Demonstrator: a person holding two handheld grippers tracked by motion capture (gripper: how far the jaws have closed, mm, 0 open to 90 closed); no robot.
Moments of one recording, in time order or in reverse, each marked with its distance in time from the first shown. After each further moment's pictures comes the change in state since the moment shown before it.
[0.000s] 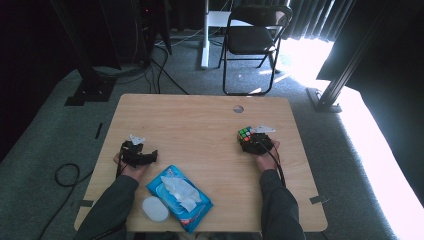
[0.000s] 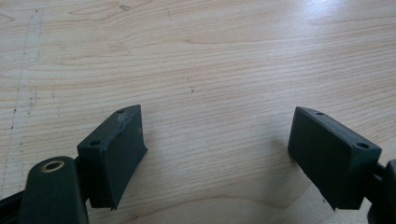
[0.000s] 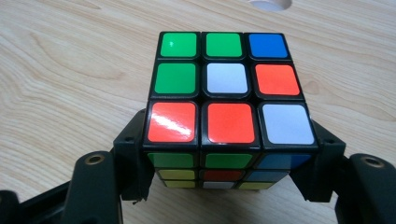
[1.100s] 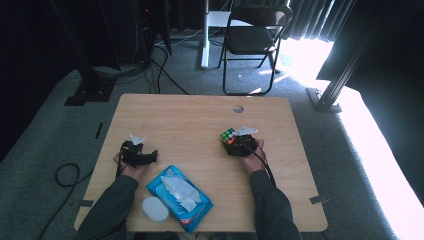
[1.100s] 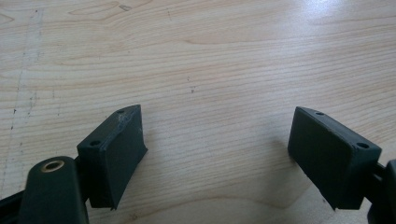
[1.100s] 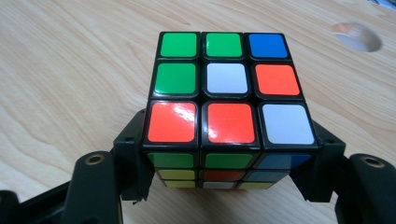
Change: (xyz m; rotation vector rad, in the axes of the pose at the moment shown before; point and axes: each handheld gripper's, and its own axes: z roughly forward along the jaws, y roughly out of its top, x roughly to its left) left arm 0.000 0.000 0.000 0.000 -0.001 0.000; right arm 0.053 0.018 0.006 -0.005 0.111 -0.144
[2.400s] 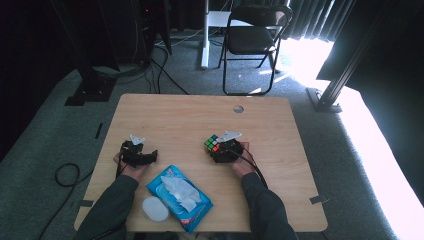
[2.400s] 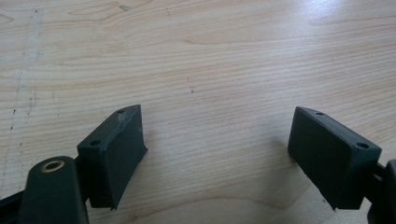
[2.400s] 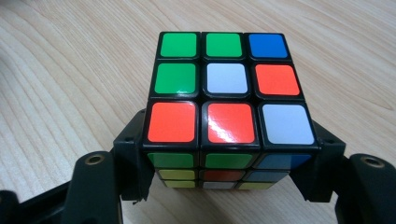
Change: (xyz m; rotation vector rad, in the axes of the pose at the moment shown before) left arm 0.000 0.000 0.000 0.004 0.000 0.002; right arm 0.046 0.011 0.010 0.015 0.143 -0.115
